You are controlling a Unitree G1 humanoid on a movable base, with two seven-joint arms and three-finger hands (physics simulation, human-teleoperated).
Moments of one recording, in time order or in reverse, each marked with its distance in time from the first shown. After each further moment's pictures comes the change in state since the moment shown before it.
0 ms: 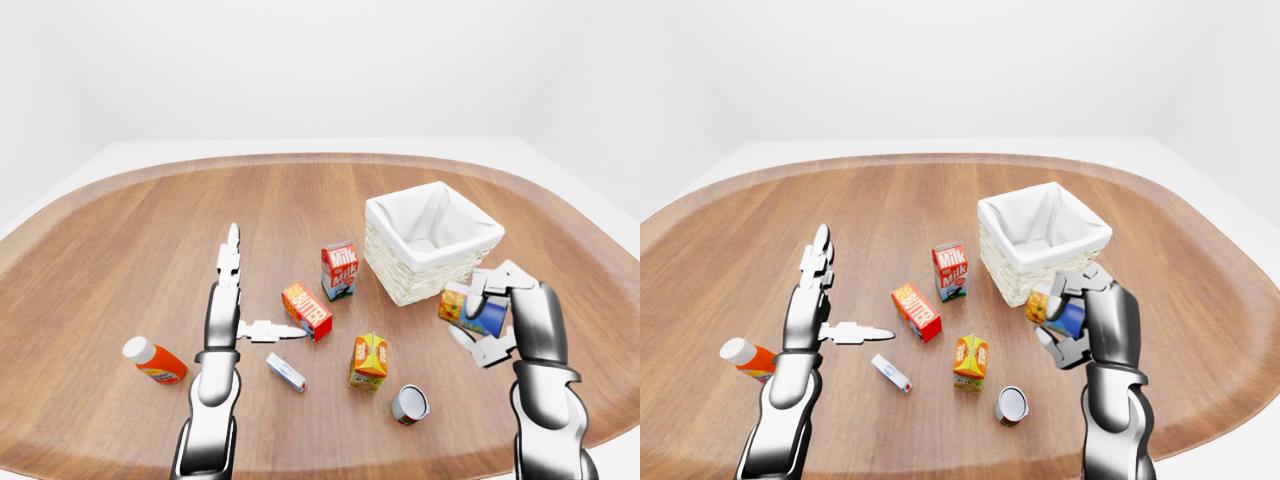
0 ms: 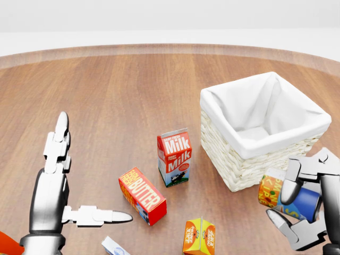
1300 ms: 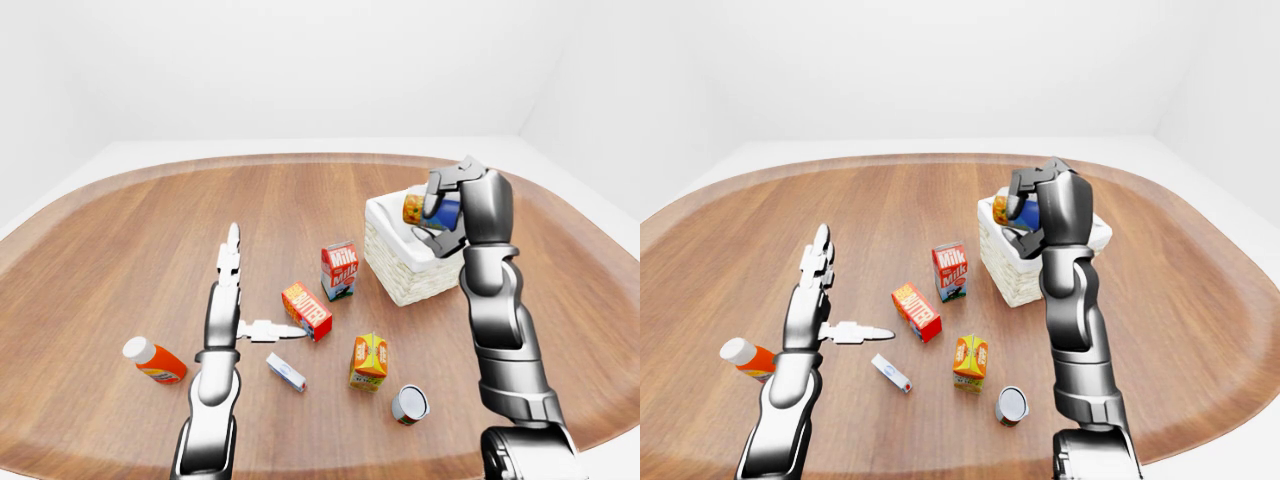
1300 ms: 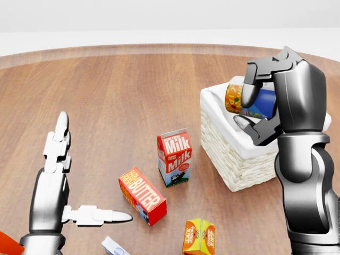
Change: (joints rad) left arm -0.003 0.000 0.002 0.003 -0.006 0.000 -0.003; right arm -0.632 -0.186 0.166 0.425 -0.075 0.020 -0.177
